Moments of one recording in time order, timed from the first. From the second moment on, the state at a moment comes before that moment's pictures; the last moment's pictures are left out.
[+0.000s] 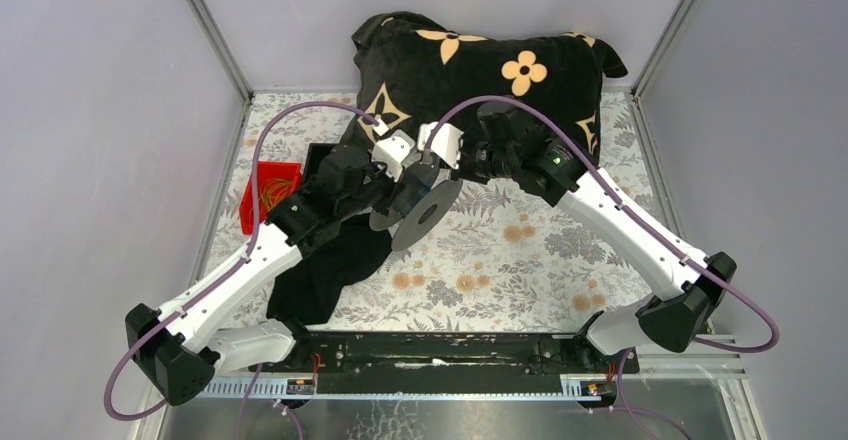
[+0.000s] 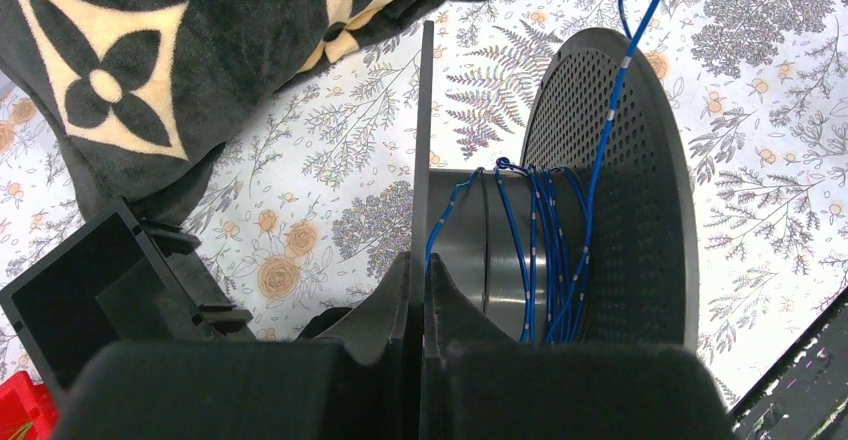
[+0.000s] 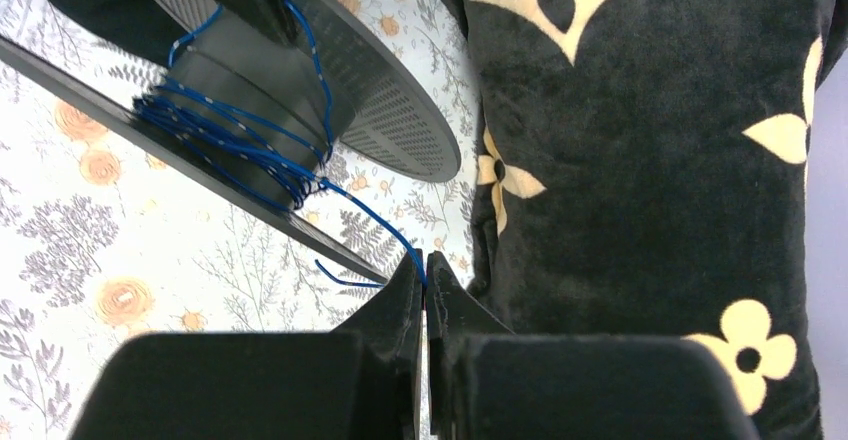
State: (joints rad) left arm -0.68 1.12 1.05 -0.38 0.04 0.09; right arm 0.75 1.44 1.56 -0.74 -0.18 -0.74
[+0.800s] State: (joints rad) left arm -0.68 1.12 1.05 -0.39 0.09 0.11; right arm 0.75 1.46 1.57 -0.83 -0.07 -0.91
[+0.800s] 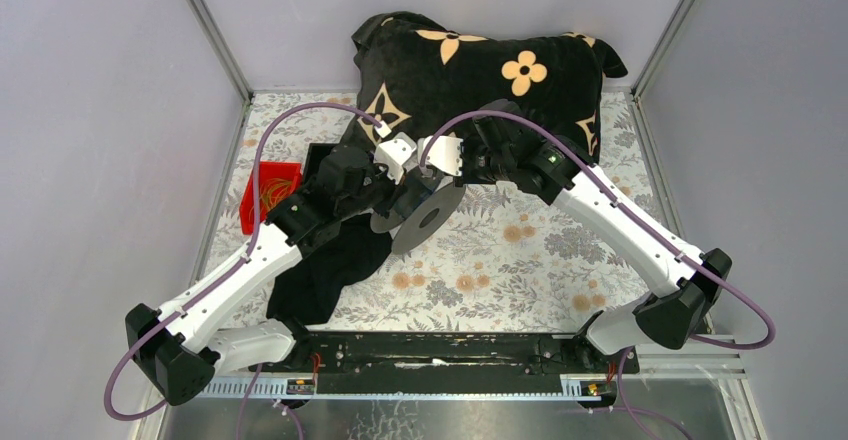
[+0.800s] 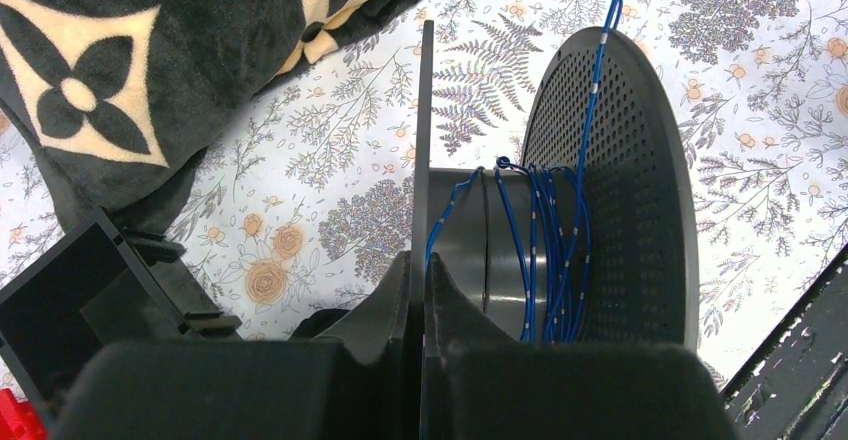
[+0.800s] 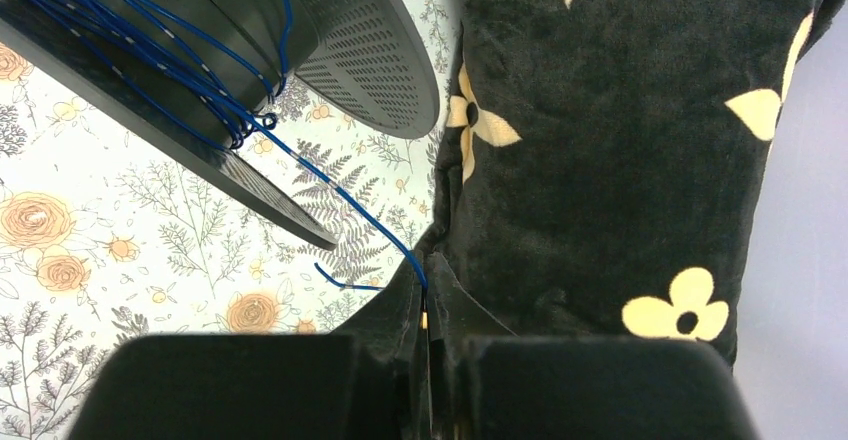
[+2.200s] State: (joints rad) left arm -0.59 1.02 1.05 -0.42 0.38 0.03; right arm 0.59 1.26 1.16 -0.43 -0.56 -0.51
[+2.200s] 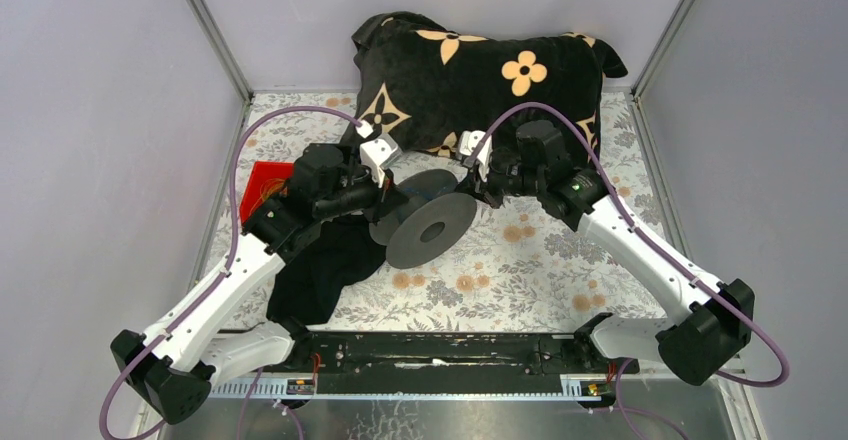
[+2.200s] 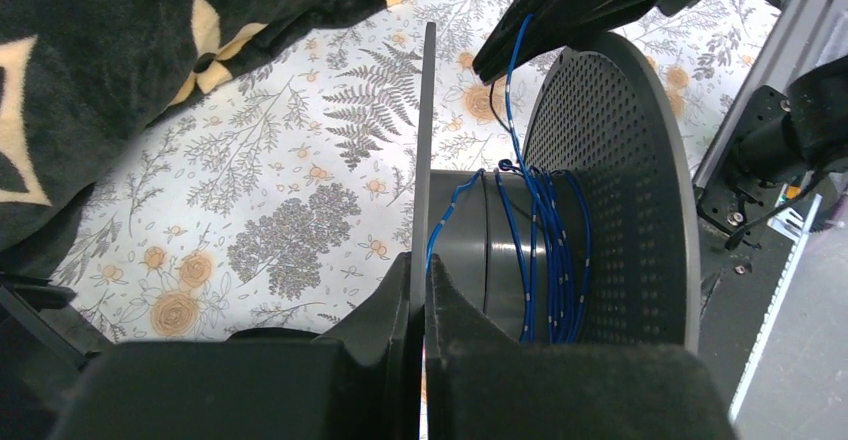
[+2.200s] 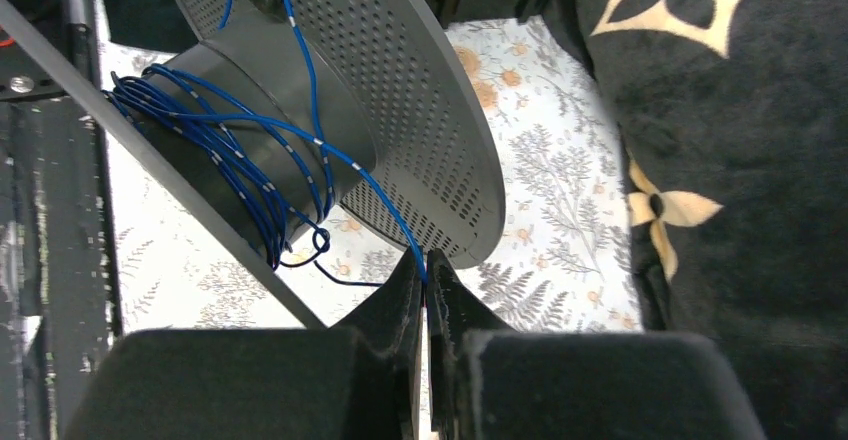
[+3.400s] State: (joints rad) left arm -0.56 1.07 1.09 -0.44 0.58 0.03; right arm 0.48 1.41 1.09 -0.54 -1.11 -0.56
